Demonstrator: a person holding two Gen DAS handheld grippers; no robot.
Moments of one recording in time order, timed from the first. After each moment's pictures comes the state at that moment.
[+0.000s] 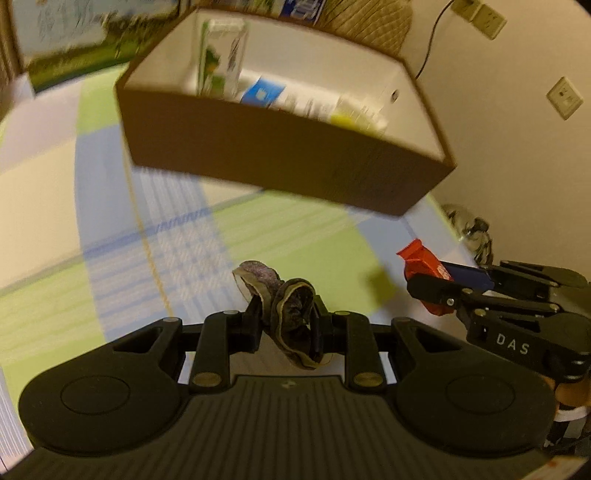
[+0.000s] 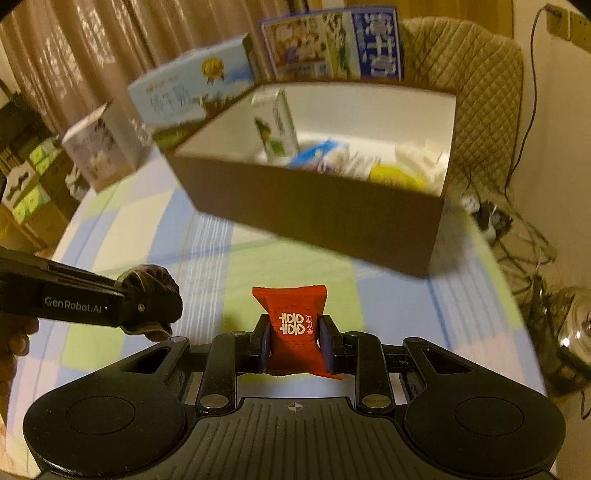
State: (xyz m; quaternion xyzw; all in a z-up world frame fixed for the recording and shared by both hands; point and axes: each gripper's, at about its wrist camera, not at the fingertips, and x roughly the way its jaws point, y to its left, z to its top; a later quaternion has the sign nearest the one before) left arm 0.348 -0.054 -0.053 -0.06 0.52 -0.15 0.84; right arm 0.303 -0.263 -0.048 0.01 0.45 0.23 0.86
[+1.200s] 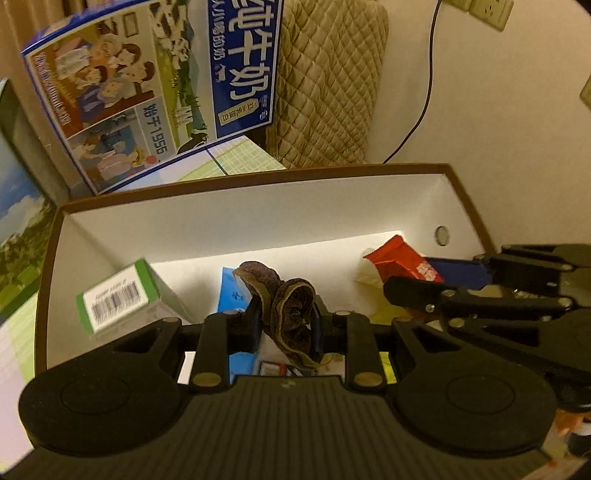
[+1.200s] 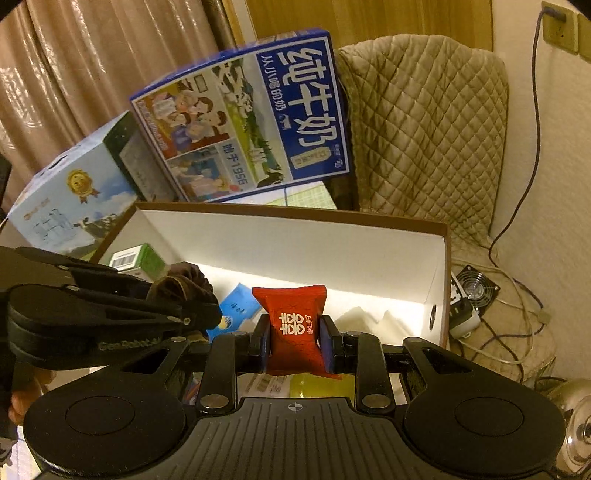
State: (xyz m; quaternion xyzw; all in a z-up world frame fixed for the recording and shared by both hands) left arm 0.624 -0.145 -0.056 0.08 0.49 -0.20 0.84; right arm 0.563 -0.265 -0.048 0.05 0.44 0.16 0.88
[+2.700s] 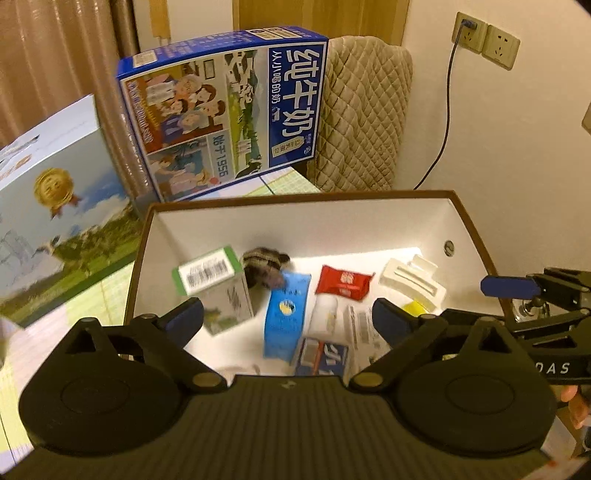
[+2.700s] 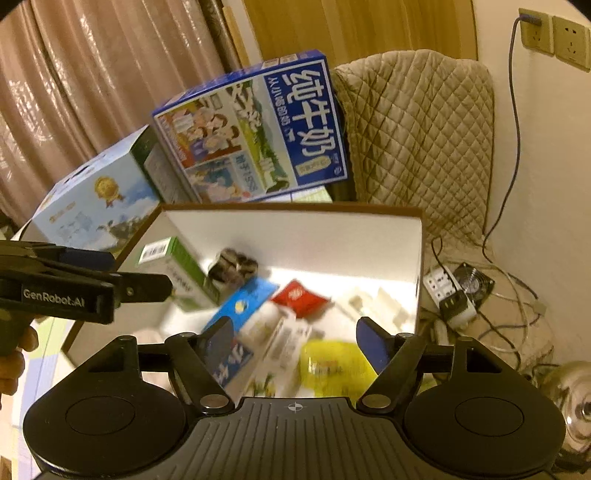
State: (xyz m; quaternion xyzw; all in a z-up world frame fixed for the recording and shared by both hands) left arm 0.565 -0.098 -0.009 0.06 0.44 -0.15 0.88; right arm 0.502 -0.276 -0.022 0.06 0.42 0.17 0.89
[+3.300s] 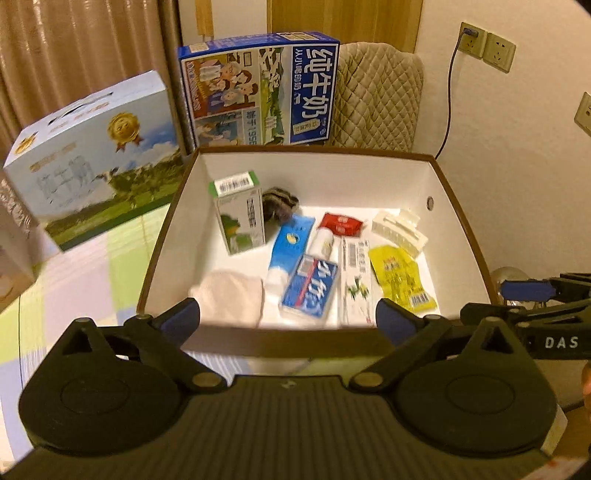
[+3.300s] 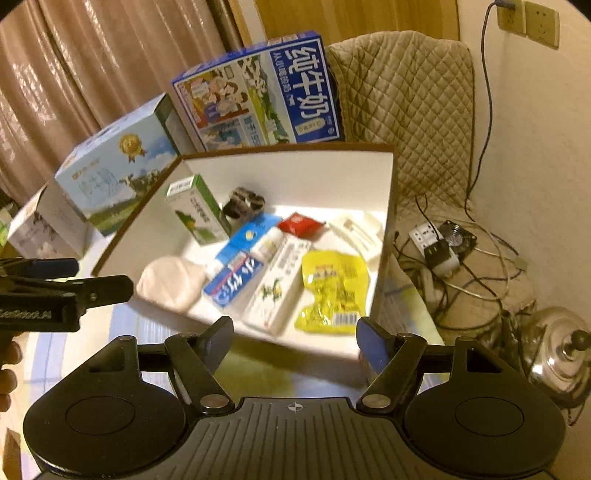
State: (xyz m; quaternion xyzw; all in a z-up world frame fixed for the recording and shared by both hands) left arm 0.442 -0.085 0.005 0.04 0.43 -0.09 0.90; right arm 0.407 -0.288 -0.009 0.05 0.45 0.16 0.88
